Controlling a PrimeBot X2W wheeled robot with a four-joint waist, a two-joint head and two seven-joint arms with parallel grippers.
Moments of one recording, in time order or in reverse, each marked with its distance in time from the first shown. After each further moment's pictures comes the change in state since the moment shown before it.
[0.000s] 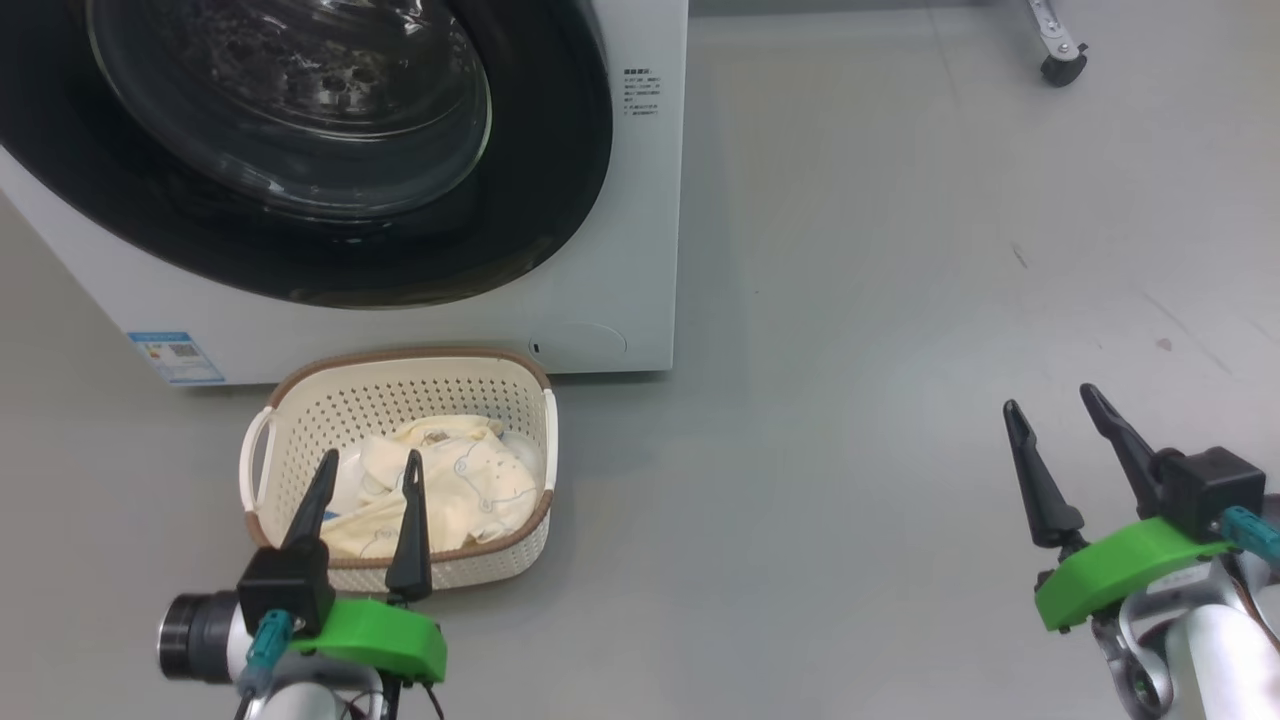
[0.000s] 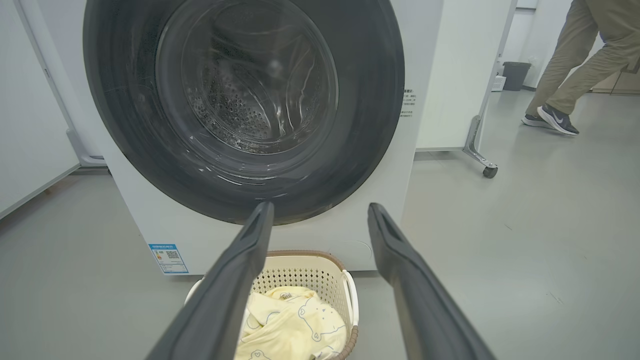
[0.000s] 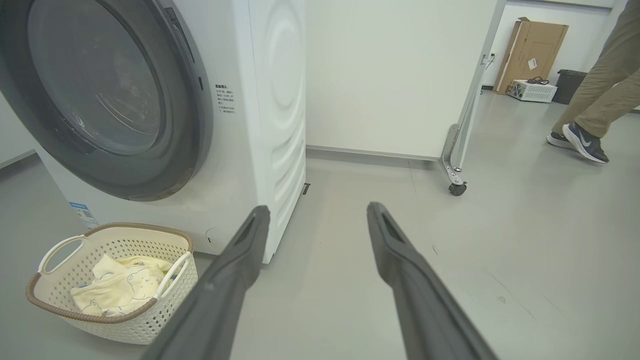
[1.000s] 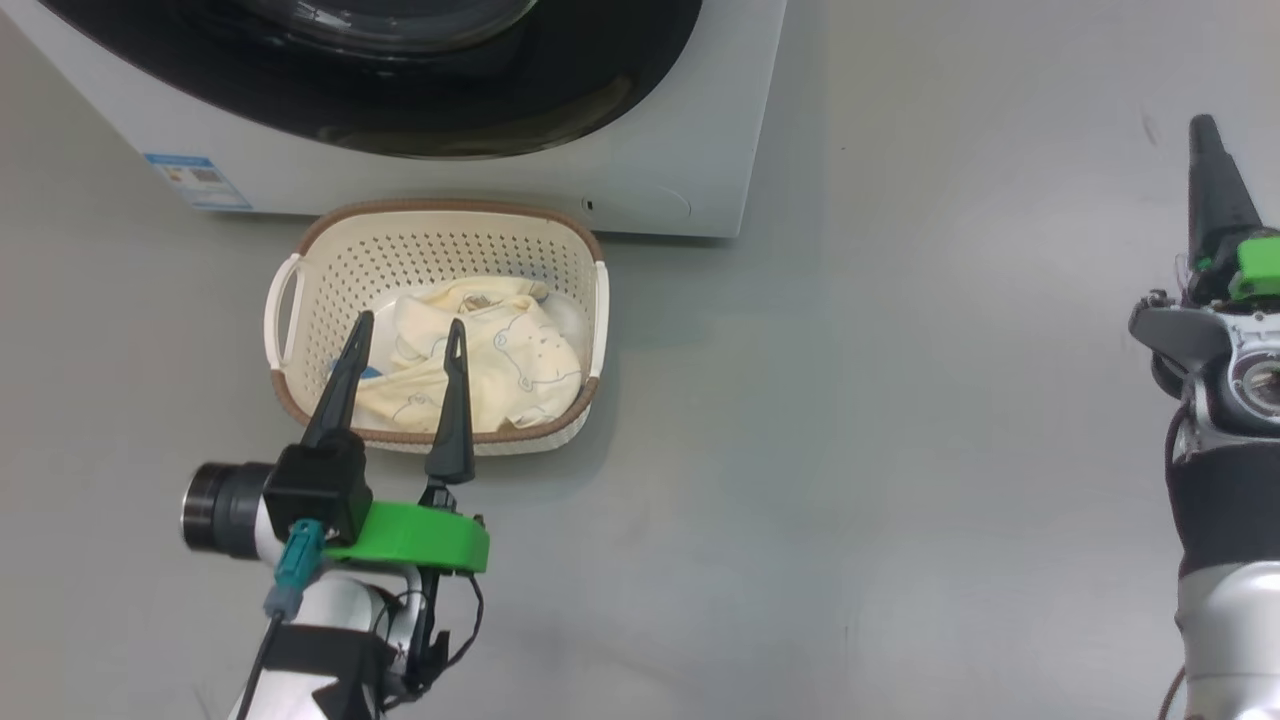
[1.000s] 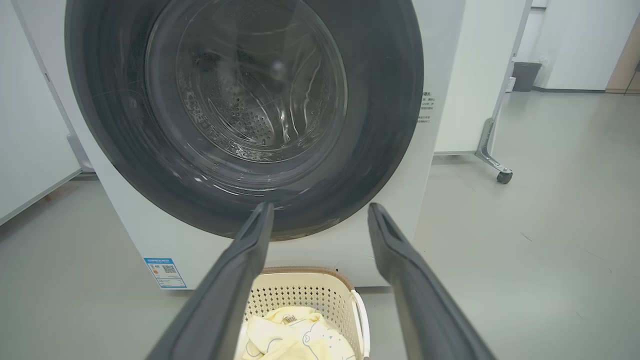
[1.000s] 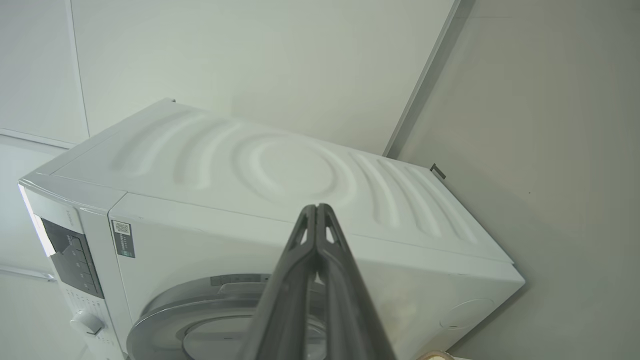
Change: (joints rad) left arm -0.163 -0.033 -0.046 -0.088 0.052 0.009 -0.003; right arm -0.489 0.018 -0.157 0.189 1.247 0.000 0.263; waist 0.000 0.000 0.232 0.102
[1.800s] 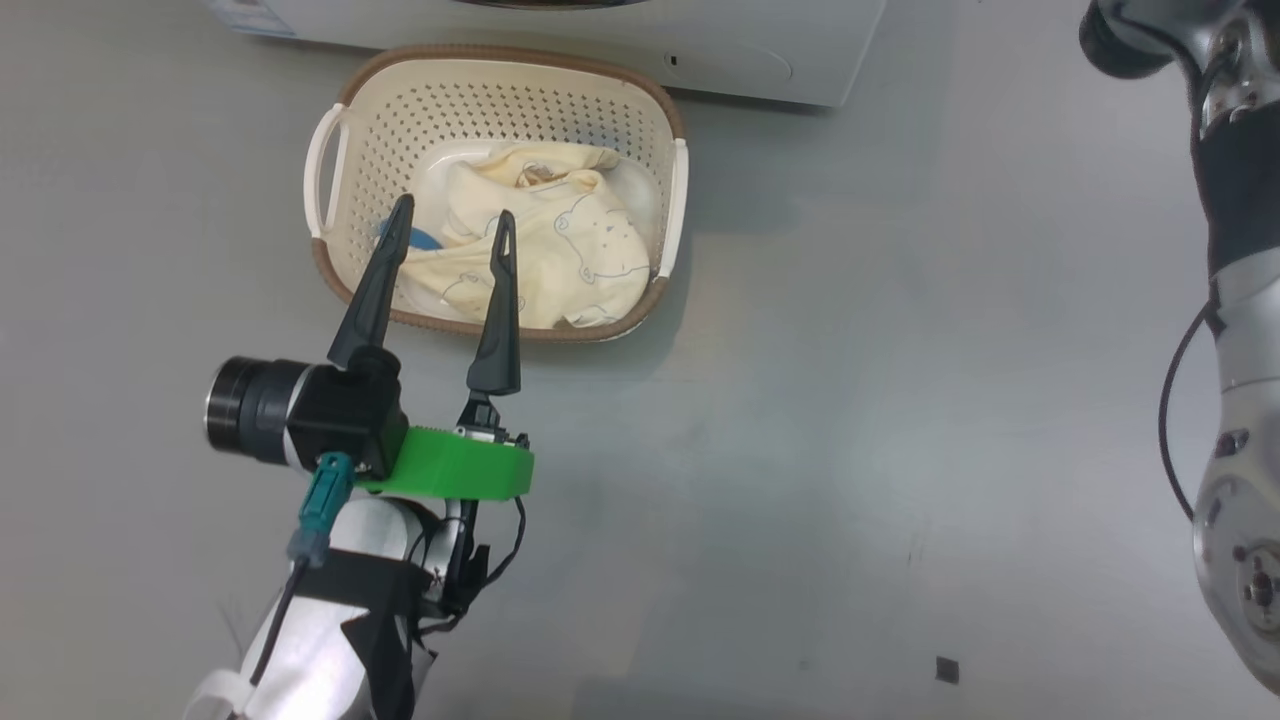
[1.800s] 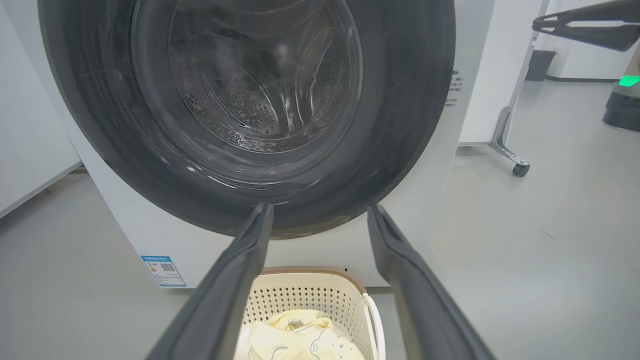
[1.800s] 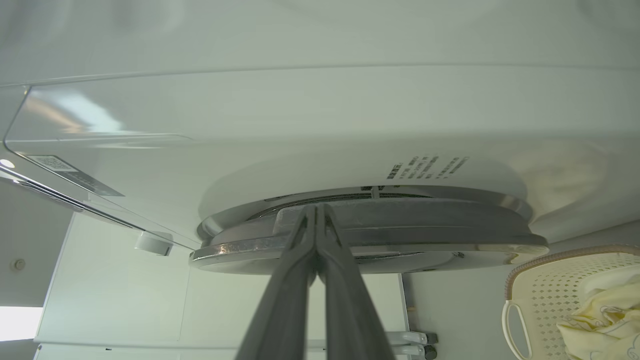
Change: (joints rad) left arm -0.135 -0.025 -0.055 -0.055 0.007 0.004 -0.004; right arm -0.586 -0.008 0.130 0.338 0.228 0.000 0.390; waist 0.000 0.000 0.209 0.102
